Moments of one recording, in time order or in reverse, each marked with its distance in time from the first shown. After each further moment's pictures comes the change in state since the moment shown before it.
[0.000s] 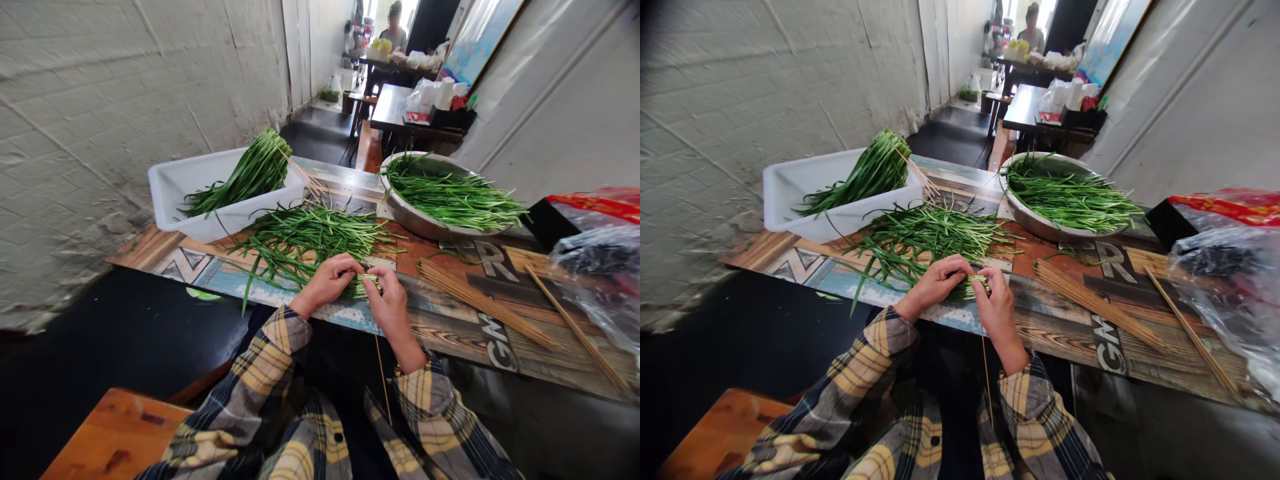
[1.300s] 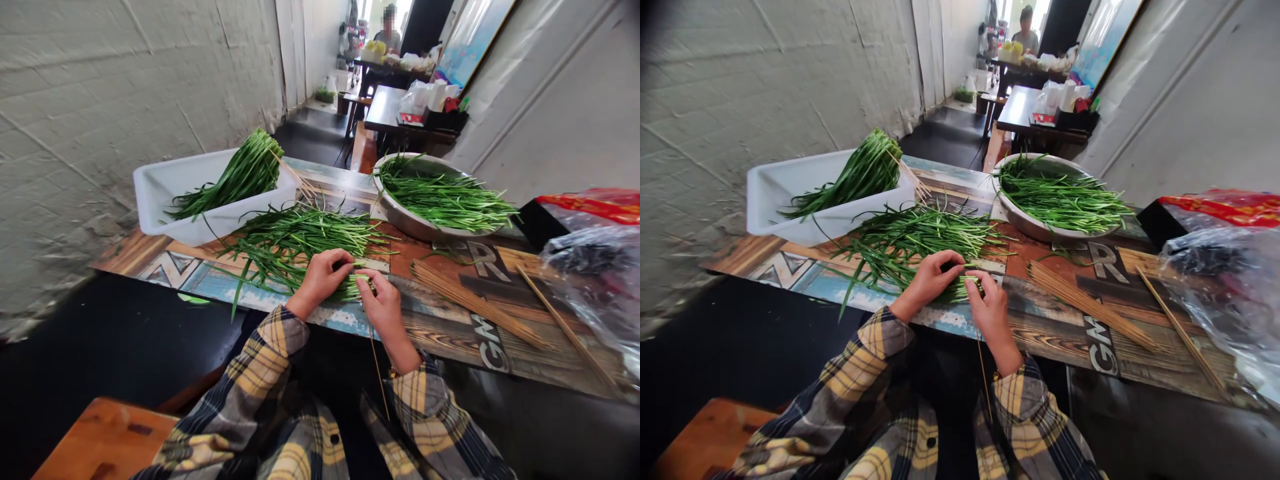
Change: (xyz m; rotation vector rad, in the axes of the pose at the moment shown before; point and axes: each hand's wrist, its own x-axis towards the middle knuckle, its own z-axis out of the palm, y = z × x) left_hand 0.014 -0.005 0.005 0.205 0.164 -0.072; right_hand 0.005 0.004 -0.001 0.060 -0.052 -0.014
